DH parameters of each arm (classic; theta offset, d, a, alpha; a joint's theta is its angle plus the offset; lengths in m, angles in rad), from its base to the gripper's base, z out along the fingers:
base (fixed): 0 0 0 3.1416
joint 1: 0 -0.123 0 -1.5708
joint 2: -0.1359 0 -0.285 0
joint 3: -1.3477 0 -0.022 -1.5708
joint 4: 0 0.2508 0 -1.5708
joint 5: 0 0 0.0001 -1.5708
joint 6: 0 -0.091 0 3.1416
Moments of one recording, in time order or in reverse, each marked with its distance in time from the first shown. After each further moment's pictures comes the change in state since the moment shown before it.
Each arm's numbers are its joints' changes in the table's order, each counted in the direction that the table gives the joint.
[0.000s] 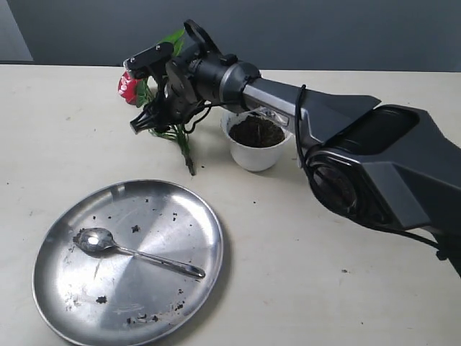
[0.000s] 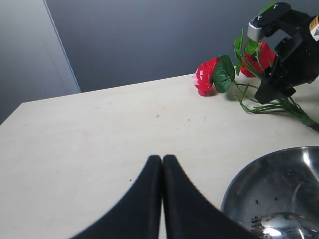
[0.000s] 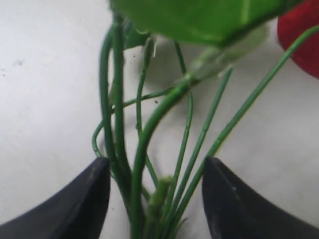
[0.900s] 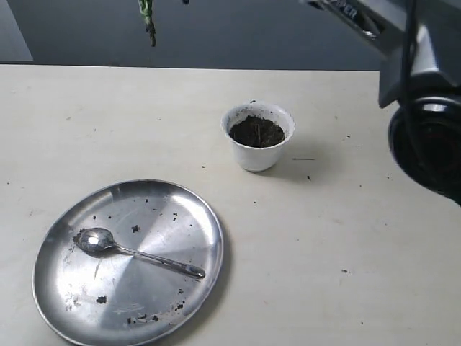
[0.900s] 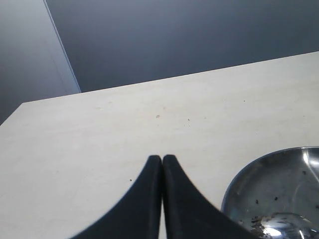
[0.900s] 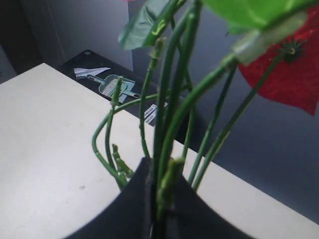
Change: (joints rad) left arm 0.000 0.000 0.000 0.000 0.000 0.000; right arm 0.000 0.351 0.095 0.048 -0.035 -0.023
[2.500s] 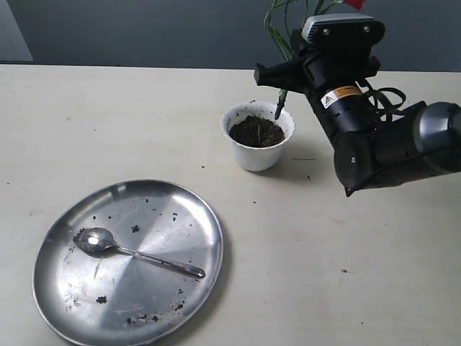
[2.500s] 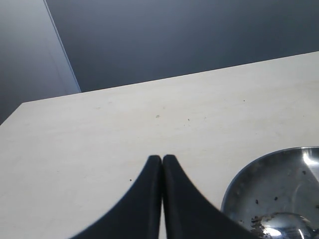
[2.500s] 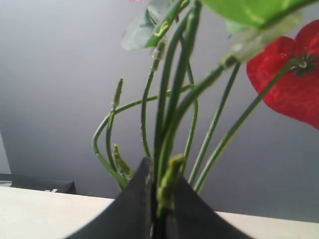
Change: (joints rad) left arm 0.000 0.000 0.000 0.000 0.000 0.000; right arm 0.169 0.383 -1.577 0.454 -1.735 0.248
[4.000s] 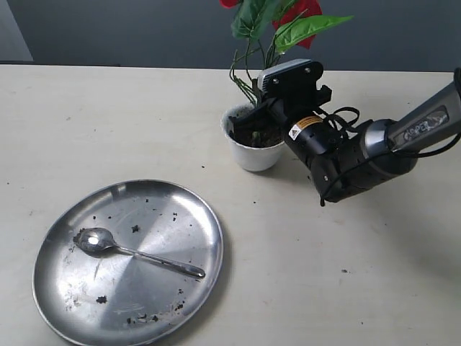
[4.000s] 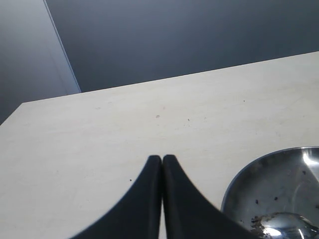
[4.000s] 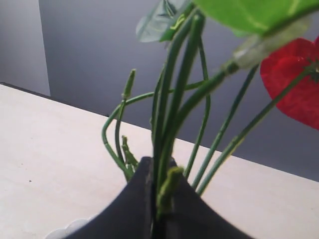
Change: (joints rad) left arm 0.000 0.000 0.000 0.000 0.000 0.000; right arm 0.021 -0.253 0.113 -0.233 0.062 -0.015
